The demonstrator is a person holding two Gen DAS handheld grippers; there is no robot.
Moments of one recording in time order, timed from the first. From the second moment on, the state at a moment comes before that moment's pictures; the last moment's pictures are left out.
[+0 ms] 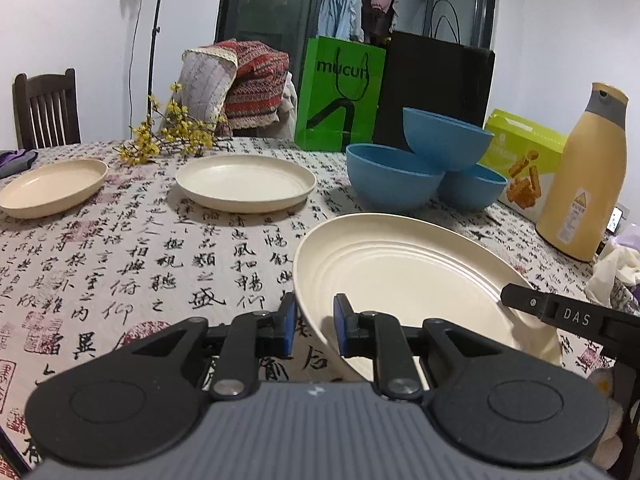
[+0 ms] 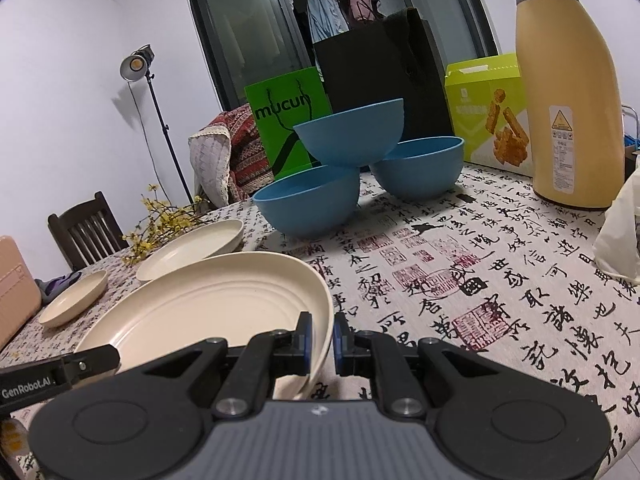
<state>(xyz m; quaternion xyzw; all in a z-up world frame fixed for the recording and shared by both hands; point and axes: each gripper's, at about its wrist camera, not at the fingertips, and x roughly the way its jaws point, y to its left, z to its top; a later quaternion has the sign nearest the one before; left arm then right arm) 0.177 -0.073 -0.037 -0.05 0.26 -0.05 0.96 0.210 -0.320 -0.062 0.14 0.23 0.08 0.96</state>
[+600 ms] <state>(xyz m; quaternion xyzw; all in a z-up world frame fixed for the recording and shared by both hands) 0.184 -0.078 -0.050 -0.03 0.28 -0.05 0.96 0.208 -0.321 -0.072 0.13 0.24 0.07 0.96</state>
